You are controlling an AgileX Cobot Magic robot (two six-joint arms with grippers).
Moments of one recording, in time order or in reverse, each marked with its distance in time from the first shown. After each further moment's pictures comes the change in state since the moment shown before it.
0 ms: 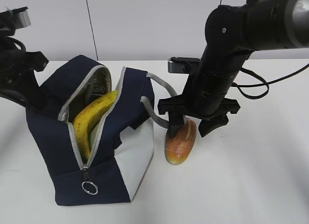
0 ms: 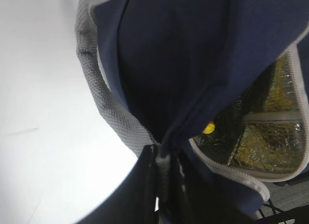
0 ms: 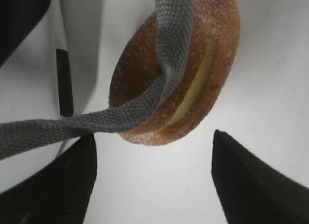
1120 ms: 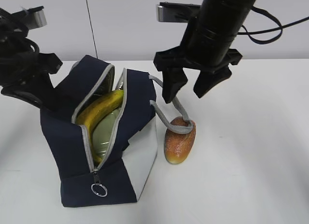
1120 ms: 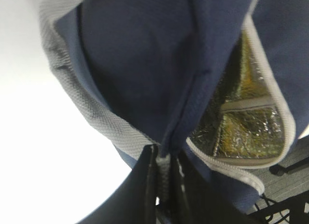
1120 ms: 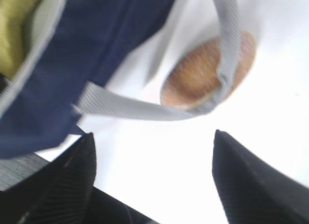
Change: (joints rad) left arm -0.075 0.000 0.000 -0.026 -0.020 0.022; right arm 0.000 -0.065 -0.274 0.045 0.295 -0.196
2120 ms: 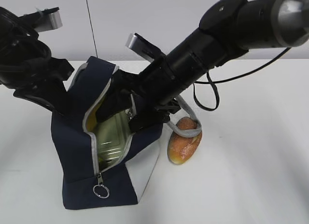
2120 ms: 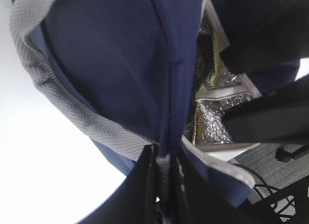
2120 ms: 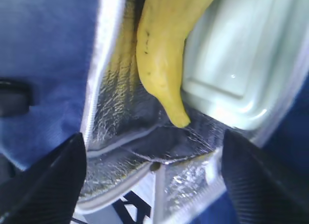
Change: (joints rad) left arm -0.068 0.000 0.000 -0.016 -0.006 0.048; right arm 0.000 0.116 0.226 0.778 -0.226 -0.472
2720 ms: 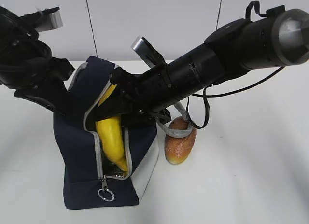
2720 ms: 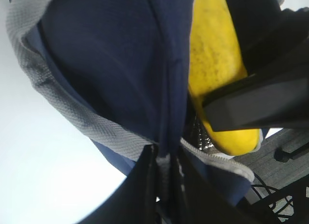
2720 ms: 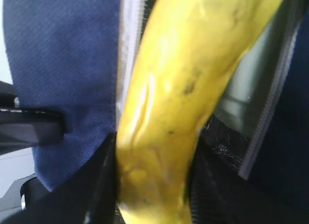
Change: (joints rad) left arm 0.000 0.000 0.000 -0.002 0.002 0.000; right arm -0.002 0.000 0.106 0.286 -0.064 -0.144
